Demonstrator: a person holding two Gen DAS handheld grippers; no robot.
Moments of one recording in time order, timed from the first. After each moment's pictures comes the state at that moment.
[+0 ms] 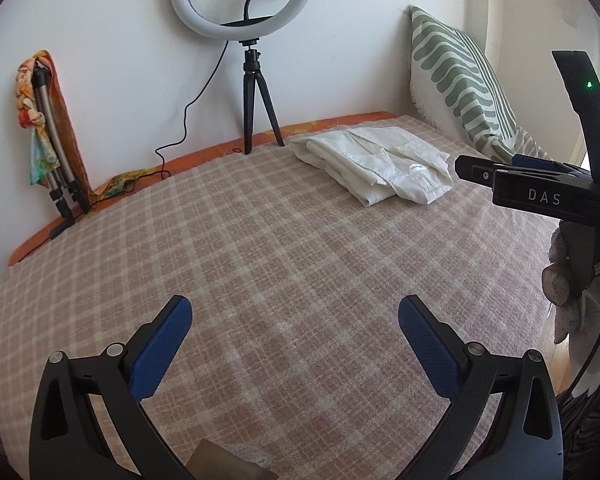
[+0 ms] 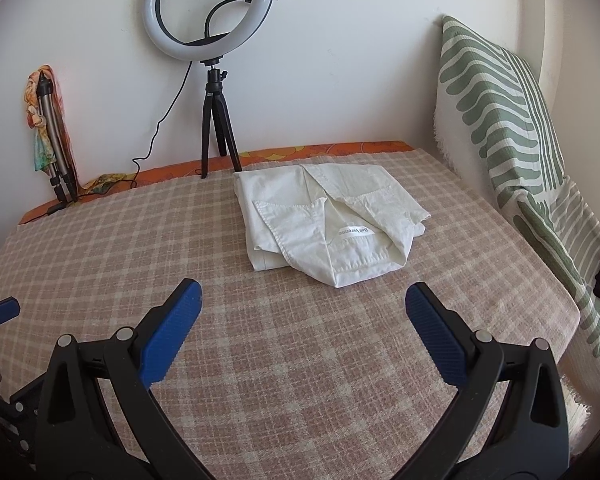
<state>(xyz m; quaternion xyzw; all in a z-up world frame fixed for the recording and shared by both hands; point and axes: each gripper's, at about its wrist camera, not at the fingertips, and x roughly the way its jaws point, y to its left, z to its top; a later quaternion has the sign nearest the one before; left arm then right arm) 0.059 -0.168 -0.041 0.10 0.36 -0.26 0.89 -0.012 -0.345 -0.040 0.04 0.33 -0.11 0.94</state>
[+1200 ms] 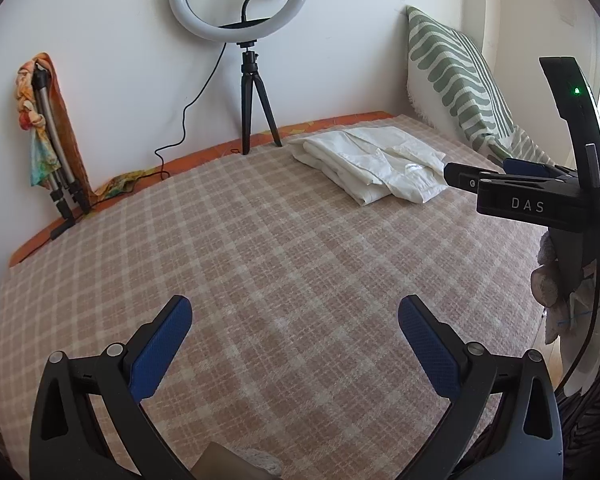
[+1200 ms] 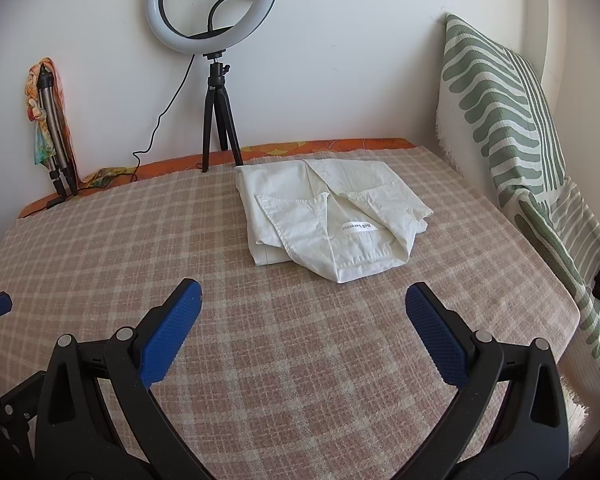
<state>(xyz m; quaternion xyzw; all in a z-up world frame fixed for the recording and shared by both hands) 0.058 -0.165 -0.037 0.10 0.36 -0.27 0.89 -0.009 -0.343 -0.042 0.03 0.33 -0.10 0.94</state>
